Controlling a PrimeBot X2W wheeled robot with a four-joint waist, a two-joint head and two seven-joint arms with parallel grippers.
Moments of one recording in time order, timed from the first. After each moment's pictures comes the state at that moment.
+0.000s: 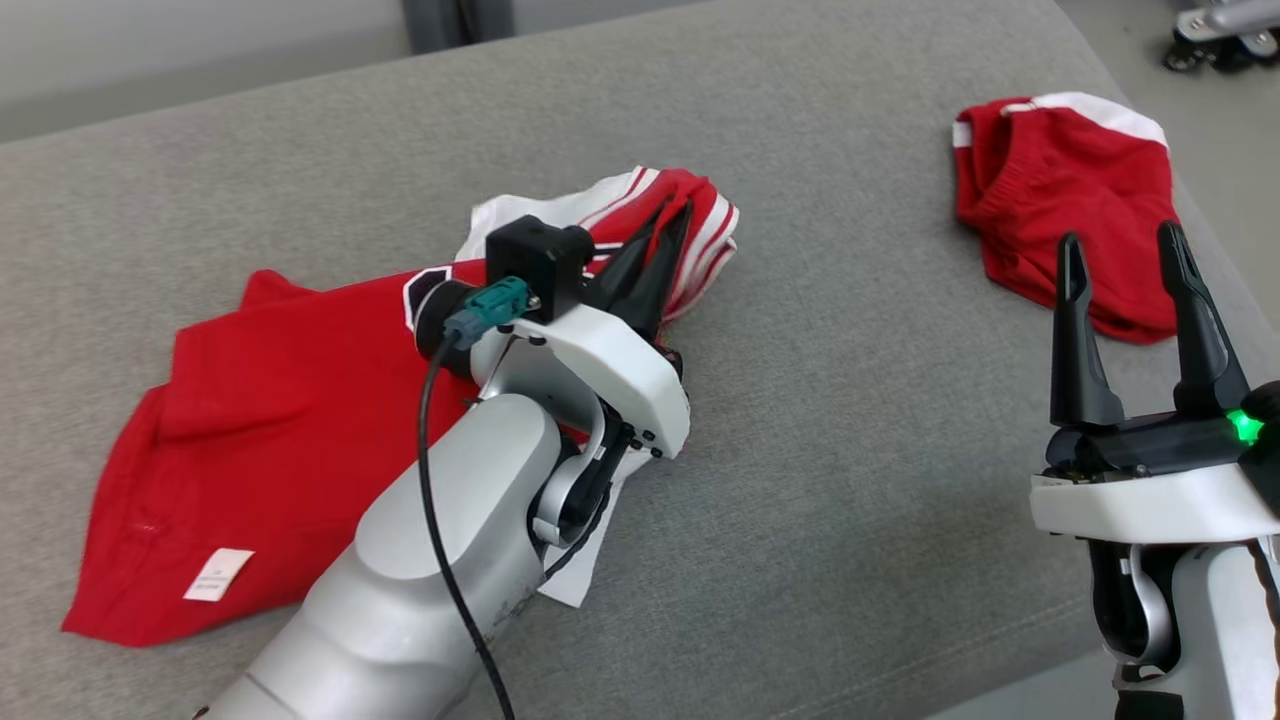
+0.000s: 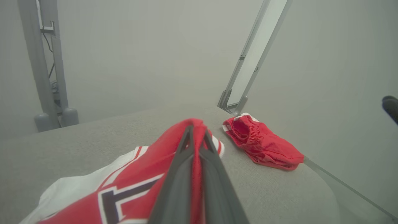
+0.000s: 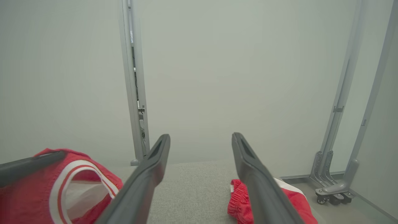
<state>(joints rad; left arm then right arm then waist) -0.75 0.05 -0.73 0.44 -0.71 0.09 -0.13 -0.26 -0.05 0.01 -0.02 0.16 0.13 -0.26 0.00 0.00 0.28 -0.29</state>
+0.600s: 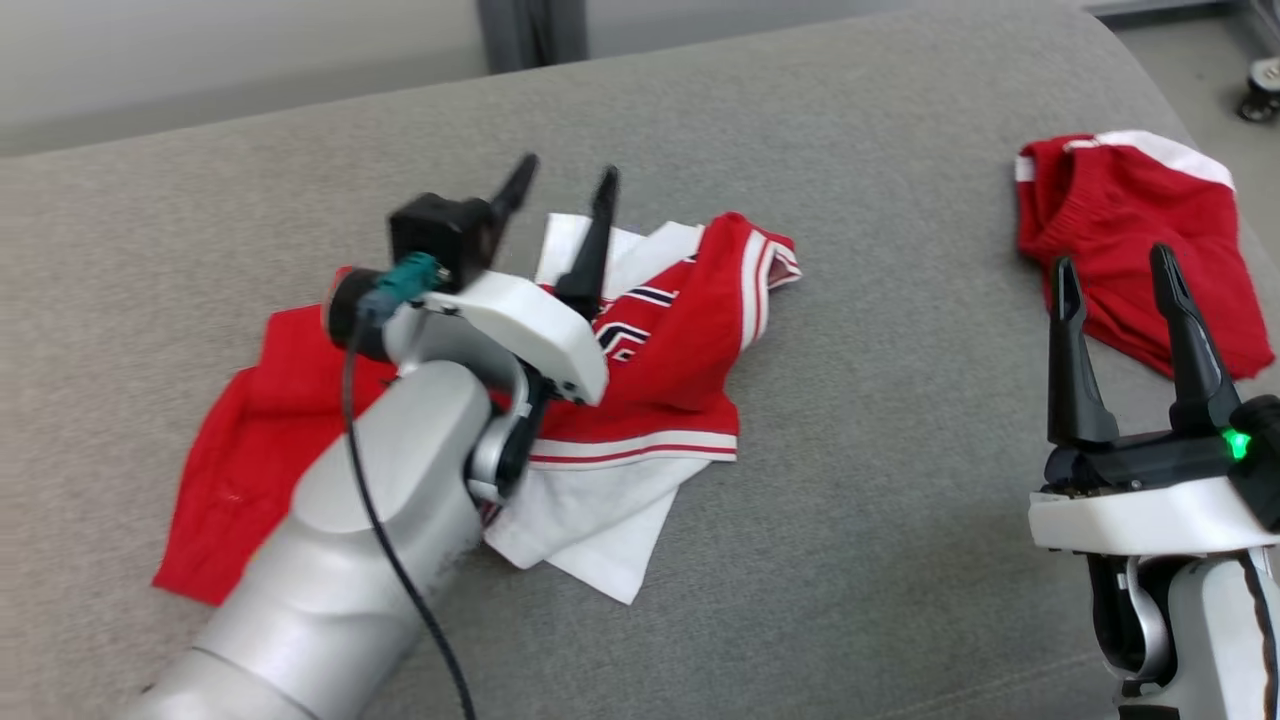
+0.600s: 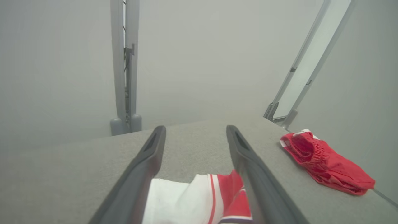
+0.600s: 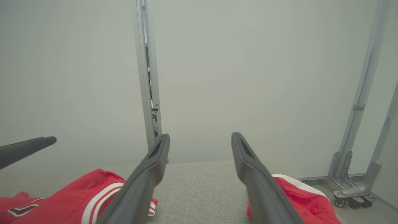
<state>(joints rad) -0.83 0.07 -0.77 0.67 -0.79 0.12 -0.26 -0.25 -0.05 0.00 0.01 0.15 0.13 -0.26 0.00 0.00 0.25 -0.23</state>
